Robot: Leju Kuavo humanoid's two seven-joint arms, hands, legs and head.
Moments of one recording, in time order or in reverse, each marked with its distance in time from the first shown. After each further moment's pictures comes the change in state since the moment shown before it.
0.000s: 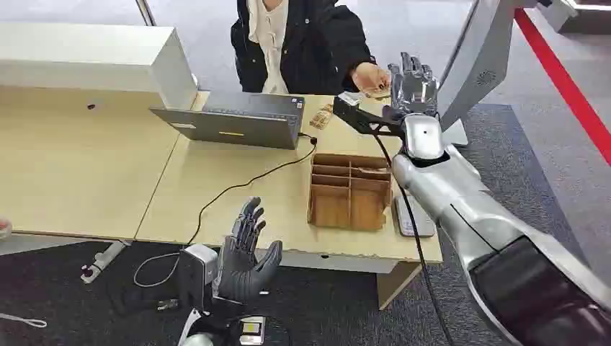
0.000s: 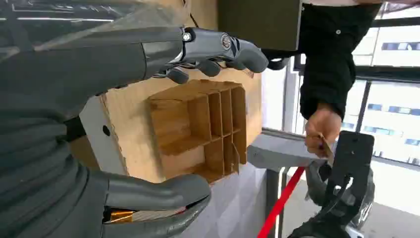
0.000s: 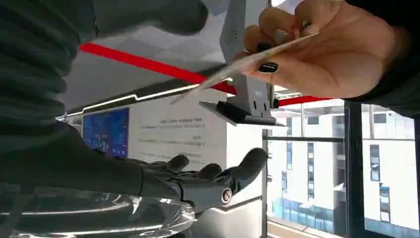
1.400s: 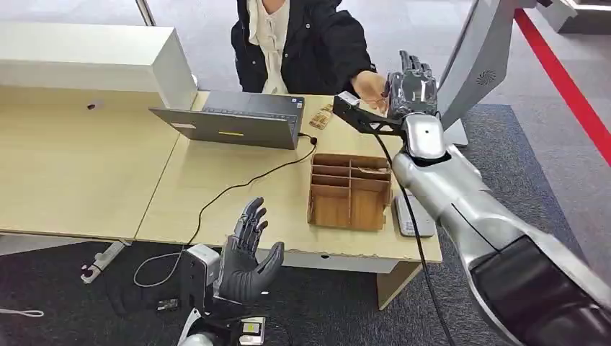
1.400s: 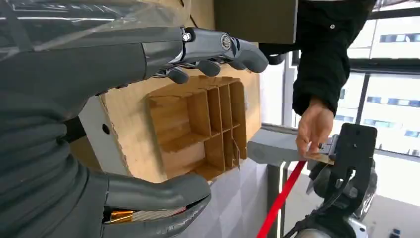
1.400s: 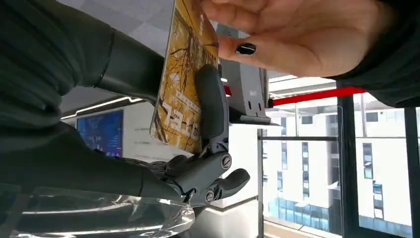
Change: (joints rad) left arm -0.003 0.003 0.000 0.000 -0.013 -0.029 0.005; right arm -0.002 -0.005 -0.002 0.000 -0.022 -0.013 -0.033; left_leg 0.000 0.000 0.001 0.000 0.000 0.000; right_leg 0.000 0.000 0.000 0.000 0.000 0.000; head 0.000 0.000
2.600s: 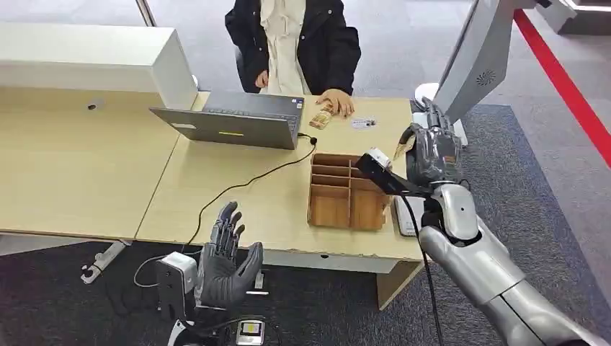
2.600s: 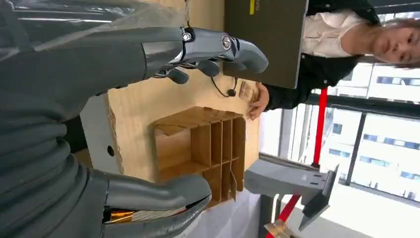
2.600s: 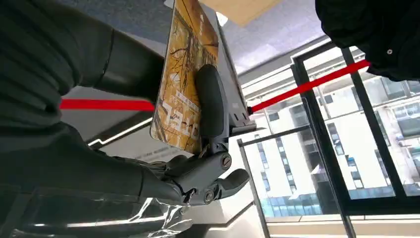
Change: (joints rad) left arm 0.061 0.035 0.013 -0.076 0.005 0.150 -0.014; right arm 0.501 -0.324 -0.200 -0.789 0.059 -0.068 0.017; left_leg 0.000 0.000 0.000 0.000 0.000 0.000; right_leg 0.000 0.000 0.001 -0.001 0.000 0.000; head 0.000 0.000
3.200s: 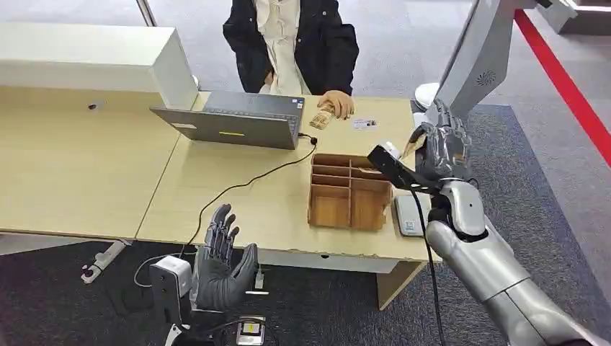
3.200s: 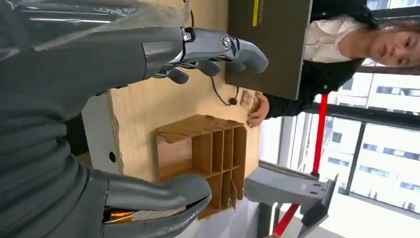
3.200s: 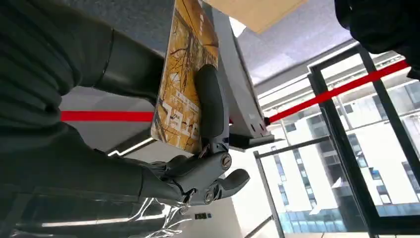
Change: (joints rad) left arm 0.021 0.005 0.006 -0.016 -0.003 0.039 -0.003; right arm -0.007 0.011 -0.054 0.077 -0.048 0.020 -0.018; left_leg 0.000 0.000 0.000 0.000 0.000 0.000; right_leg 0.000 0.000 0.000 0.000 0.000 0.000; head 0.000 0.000
